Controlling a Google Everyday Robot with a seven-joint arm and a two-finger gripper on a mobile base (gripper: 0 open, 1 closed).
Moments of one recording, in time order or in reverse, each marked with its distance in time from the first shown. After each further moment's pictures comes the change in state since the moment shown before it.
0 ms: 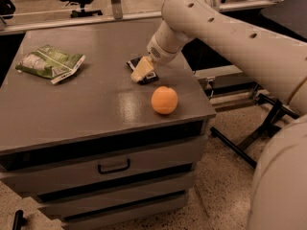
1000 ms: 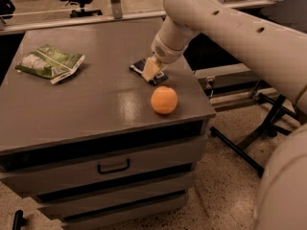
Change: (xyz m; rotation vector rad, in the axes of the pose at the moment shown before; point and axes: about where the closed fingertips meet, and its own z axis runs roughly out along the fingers) arm 0.016 0.005 -0.028 -0.004 0.076 -0.014
